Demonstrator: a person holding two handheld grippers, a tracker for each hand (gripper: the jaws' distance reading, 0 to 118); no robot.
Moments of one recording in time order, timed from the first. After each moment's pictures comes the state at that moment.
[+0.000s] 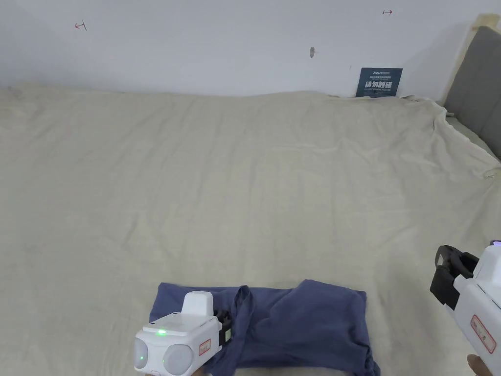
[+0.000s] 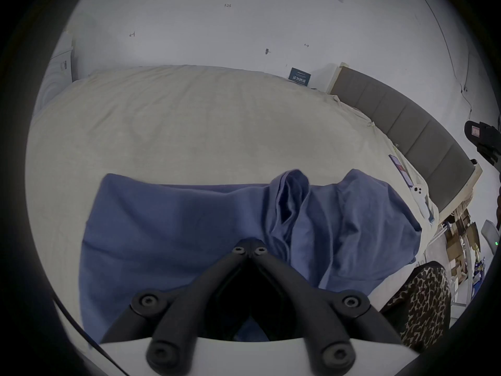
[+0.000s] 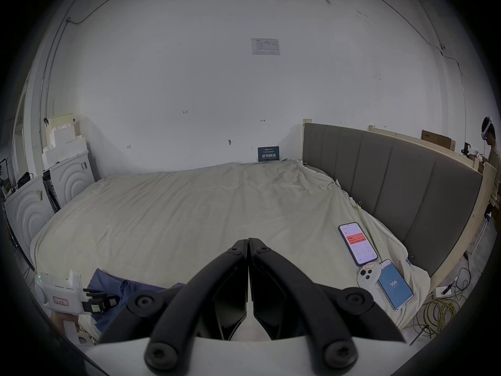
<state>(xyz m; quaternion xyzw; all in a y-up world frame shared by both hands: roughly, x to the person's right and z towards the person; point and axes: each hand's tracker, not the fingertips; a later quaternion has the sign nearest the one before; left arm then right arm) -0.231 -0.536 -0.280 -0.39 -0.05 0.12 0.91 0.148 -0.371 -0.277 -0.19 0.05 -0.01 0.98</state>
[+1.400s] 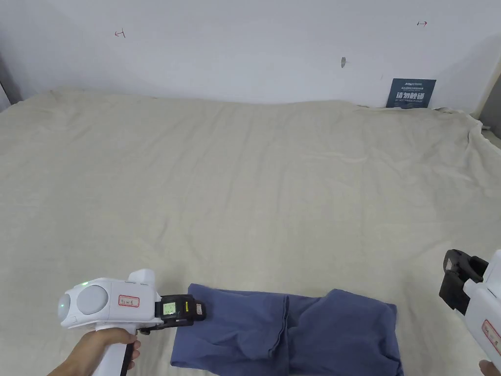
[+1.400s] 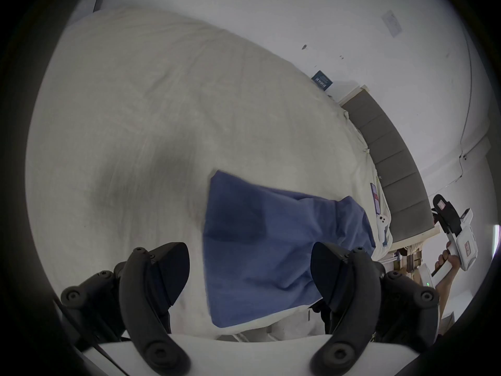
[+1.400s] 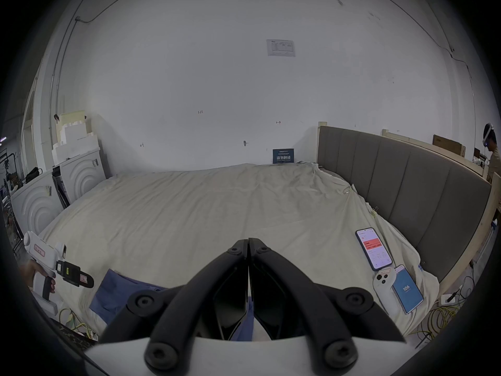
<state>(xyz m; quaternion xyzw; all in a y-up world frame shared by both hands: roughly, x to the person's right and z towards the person) -0.409 -0.497 -0.281 -0.48 -0.07 0.28 0.83 0.114 -0.364 -0.281 -0.18 0.09 0.00 0.98</state>
